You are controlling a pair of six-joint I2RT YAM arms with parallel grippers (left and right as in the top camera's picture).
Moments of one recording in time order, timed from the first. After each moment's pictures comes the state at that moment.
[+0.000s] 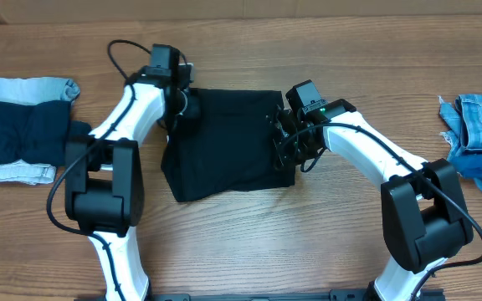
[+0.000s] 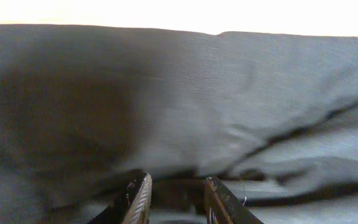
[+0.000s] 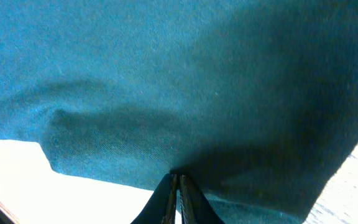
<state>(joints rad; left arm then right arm) -0.15 2.12 1.54 -0.63 0.20 -0.15 0.40 1.89 1.28 -0.79 -0.41 0.07</state>
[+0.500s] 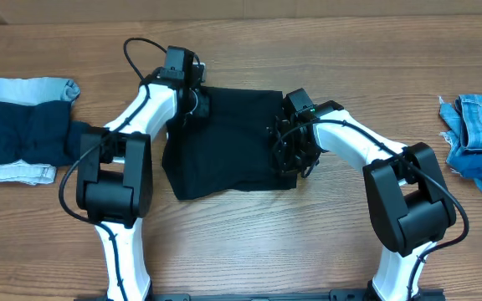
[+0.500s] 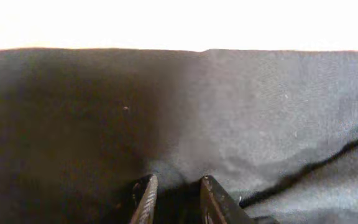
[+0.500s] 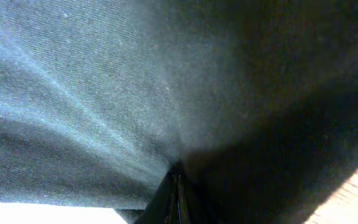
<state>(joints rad) -0.17 2.20 1.57 -0.54 0.16 -0.12 0.40 2.00 1.29 -0.86 -0.32 0.08</state>
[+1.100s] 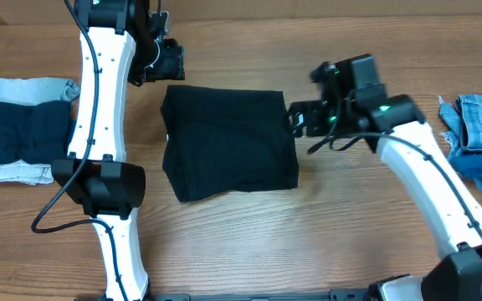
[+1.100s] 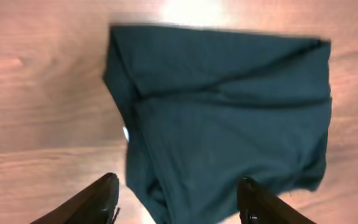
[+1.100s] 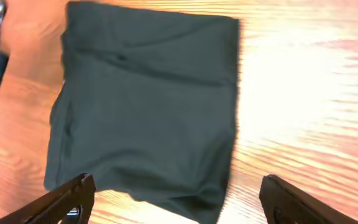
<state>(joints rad) -0.10 2.26 2.52 -1.62 0.17 -0.12 0.24 1.58 1.33 -0.79 -0.33 0.21</state>
